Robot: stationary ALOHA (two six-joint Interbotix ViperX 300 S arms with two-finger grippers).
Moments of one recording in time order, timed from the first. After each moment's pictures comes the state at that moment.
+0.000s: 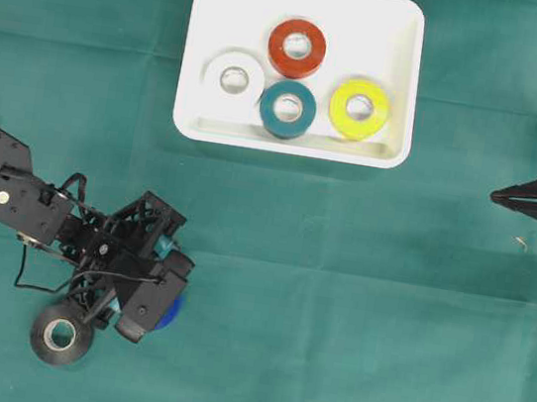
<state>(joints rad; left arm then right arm) -0.35 0.07 0.75 -0.02 0.15 0.18 -0.01 -1.16 1.52 -0.03 -0.04 0.02</state>
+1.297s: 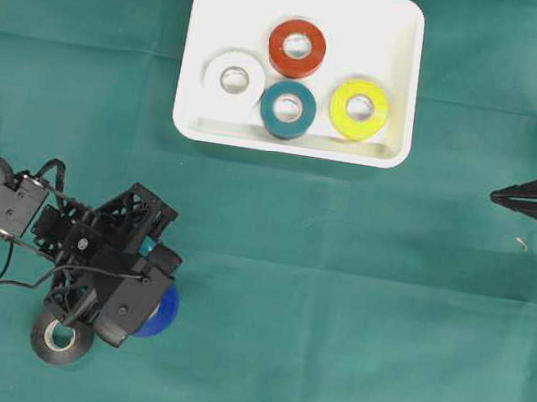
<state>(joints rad) -0.35 -0.09 0.71 -0.02 0.32 0.18 -0.01 -1.16 1.52 -0.03 -0.04 0.02</state>
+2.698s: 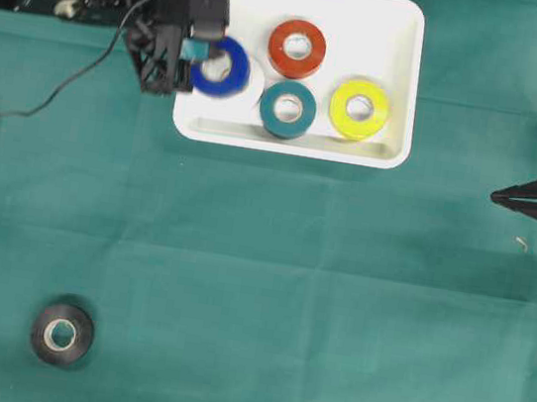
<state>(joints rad) 0.40 -0.07 0.68 -0.02 0.24 0.32 -0.01 -1.16 1.53 -0.03 -0.05 0.02</state>
